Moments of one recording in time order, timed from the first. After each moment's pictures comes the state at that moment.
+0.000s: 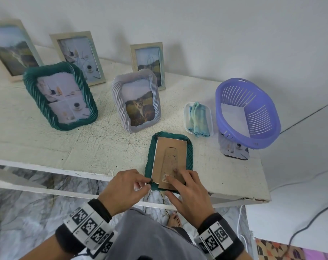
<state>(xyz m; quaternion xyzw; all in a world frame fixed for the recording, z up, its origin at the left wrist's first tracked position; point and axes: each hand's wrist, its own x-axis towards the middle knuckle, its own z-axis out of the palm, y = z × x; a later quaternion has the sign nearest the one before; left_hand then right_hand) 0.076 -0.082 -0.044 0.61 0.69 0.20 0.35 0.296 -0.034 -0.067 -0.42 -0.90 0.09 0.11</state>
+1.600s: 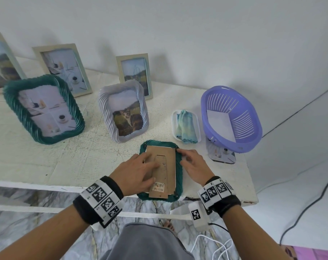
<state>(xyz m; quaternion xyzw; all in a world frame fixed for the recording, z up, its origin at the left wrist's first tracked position) 0.088 -0.009 -0.032 0.76 0.60 -0.01 0.23 0.310 0.079 -0.069 -0.57 -0.69 0.42 0.14</state>
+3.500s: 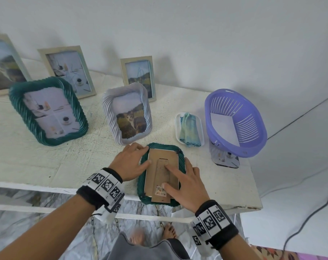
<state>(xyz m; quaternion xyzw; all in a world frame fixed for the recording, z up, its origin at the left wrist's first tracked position) 0.060 0.023 -0.053 0.68 0.68 0.09 0.26 0.287 0.017 -0.042 -0.54 -0.81 0.25 -0.02</state>
